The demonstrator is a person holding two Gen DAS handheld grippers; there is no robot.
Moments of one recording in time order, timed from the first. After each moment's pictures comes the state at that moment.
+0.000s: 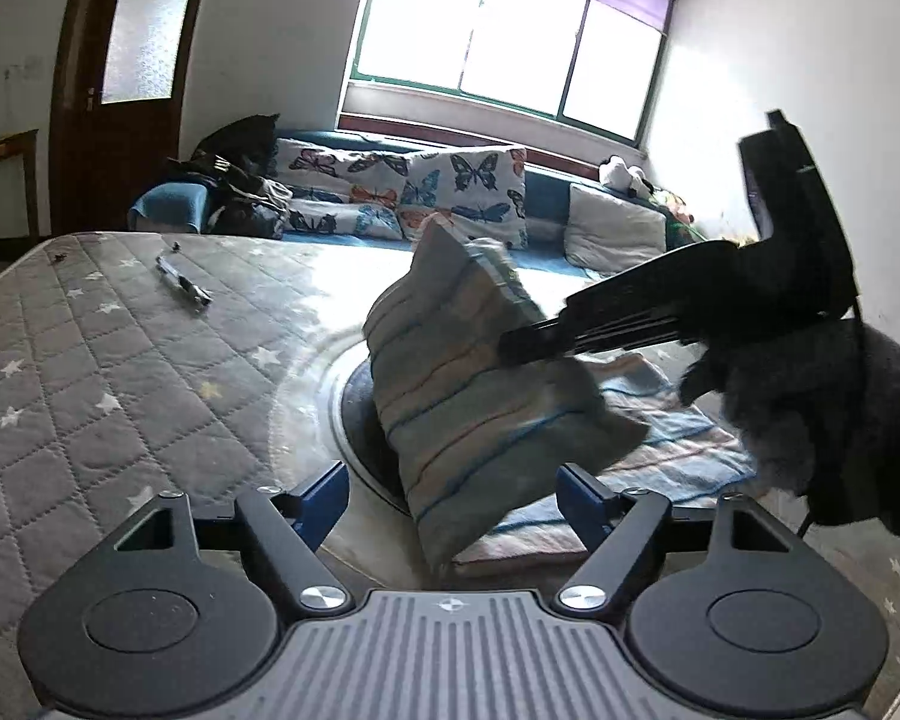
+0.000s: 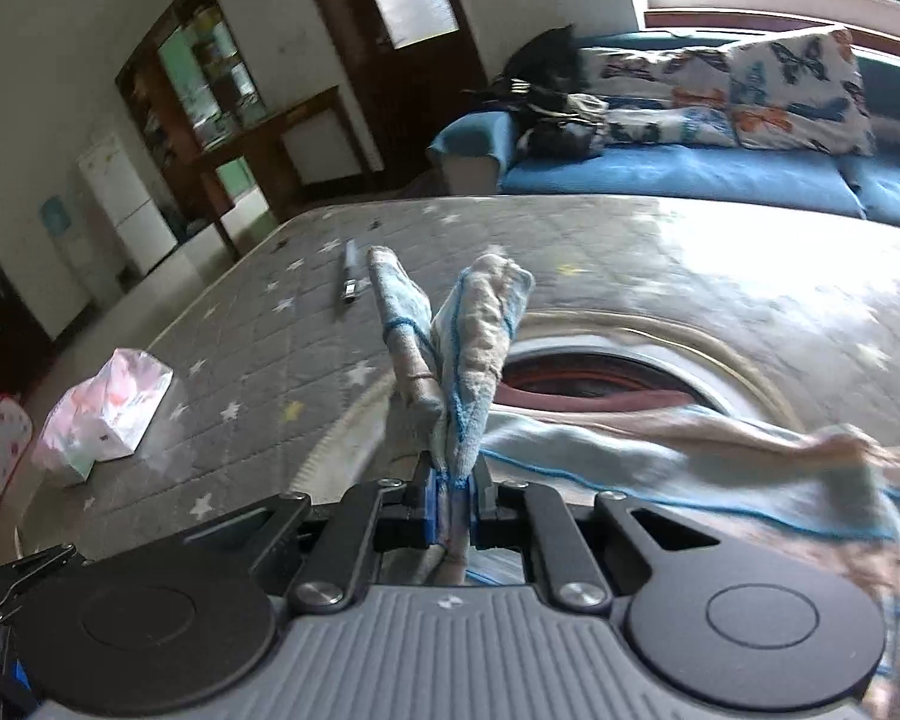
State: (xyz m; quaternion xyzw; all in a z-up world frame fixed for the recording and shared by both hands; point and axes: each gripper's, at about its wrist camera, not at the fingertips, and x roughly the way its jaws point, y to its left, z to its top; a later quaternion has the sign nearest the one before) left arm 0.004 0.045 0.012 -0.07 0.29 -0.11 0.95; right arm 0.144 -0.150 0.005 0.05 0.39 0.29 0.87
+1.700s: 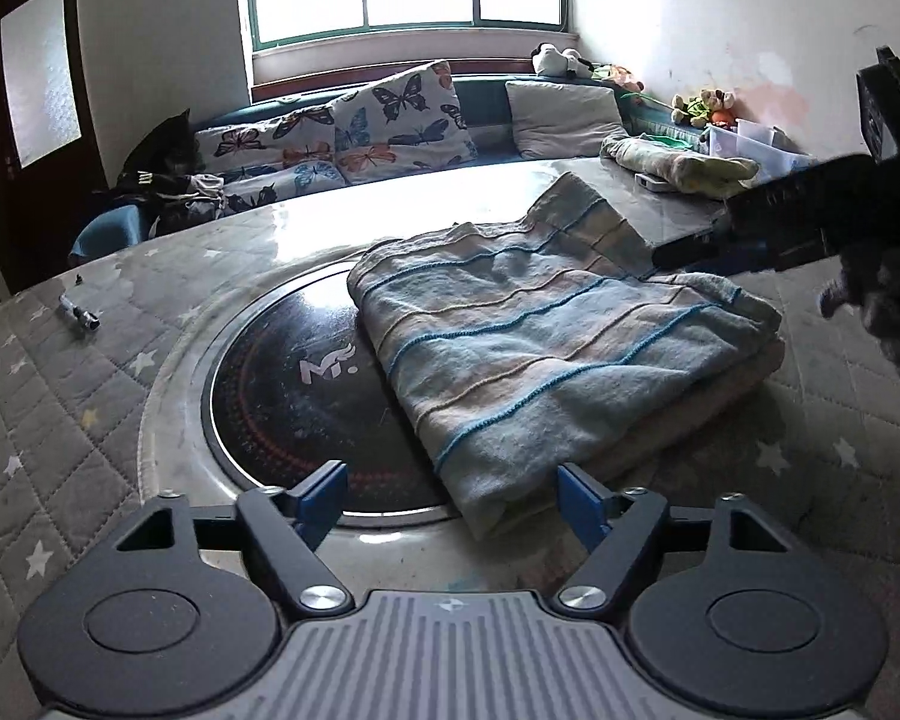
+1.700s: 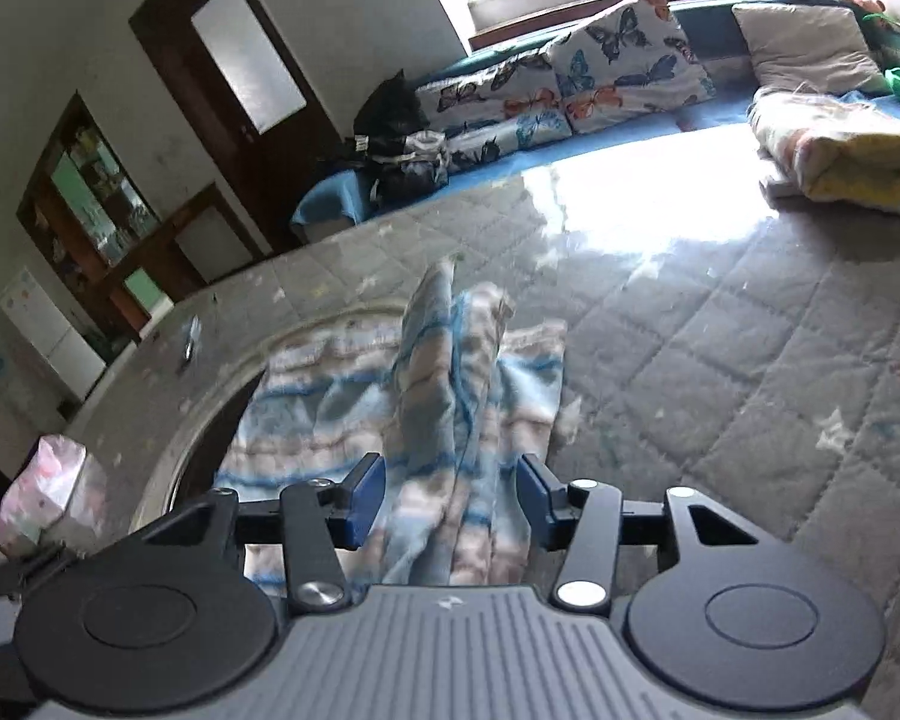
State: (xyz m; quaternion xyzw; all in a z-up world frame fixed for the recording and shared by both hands) left arm 0.047 -0.035 -0.030 0.08 0.34 -0.15 0.93; right arm 0.122 -0.325 -0.043 0.15 0.39 0.19 0.89
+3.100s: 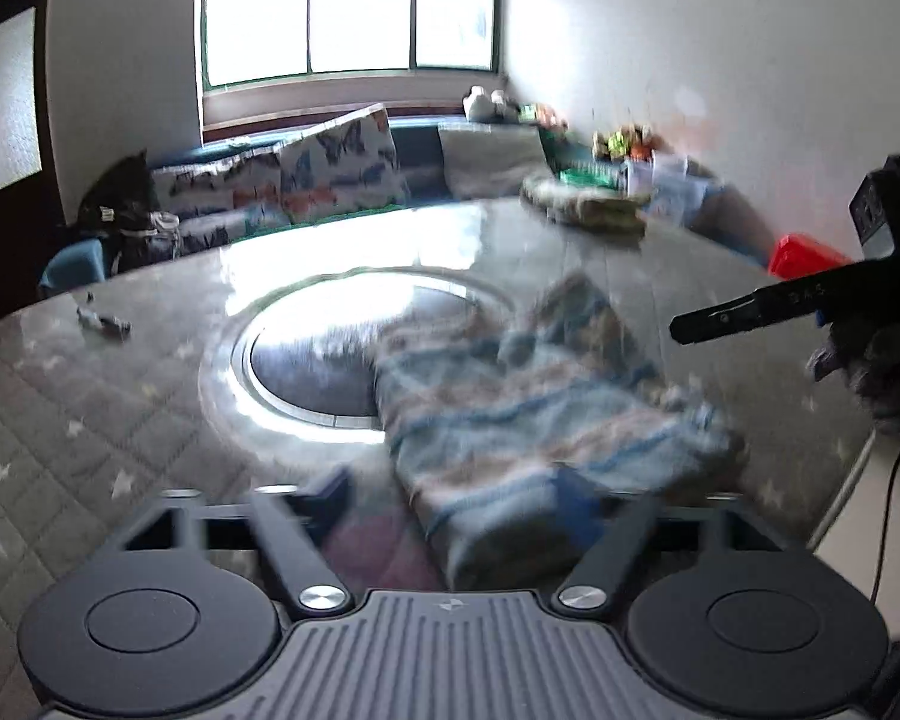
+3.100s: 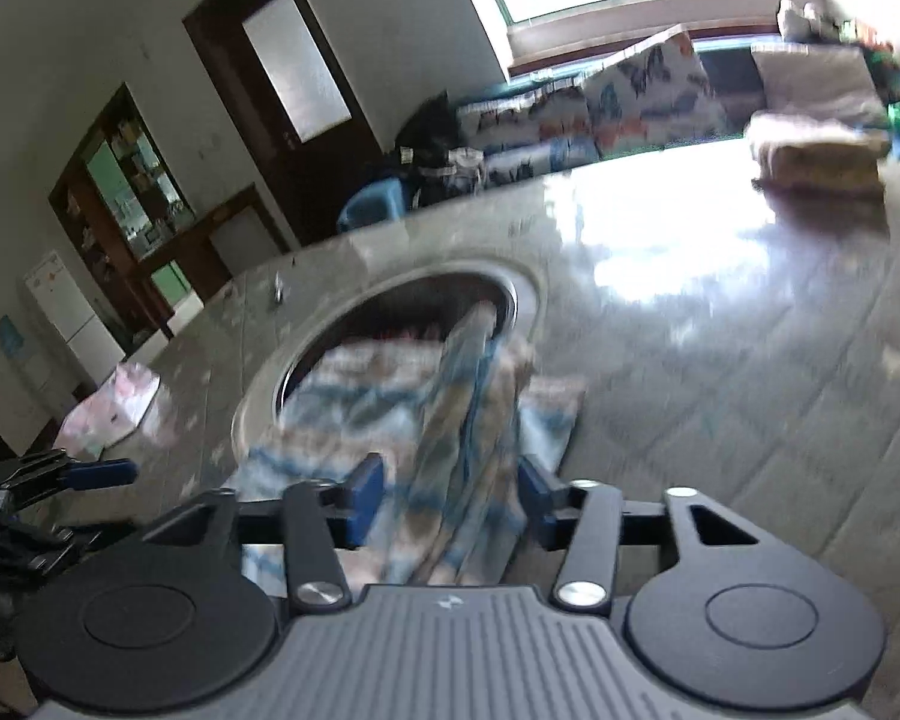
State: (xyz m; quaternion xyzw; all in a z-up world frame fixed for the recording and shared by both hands) left arm -0.053 0.020 0.023 0.06 0.29 -0.23 0.93; right arm -0.036 -0.309 -0.009 0.13 0.34 0.21 0.91
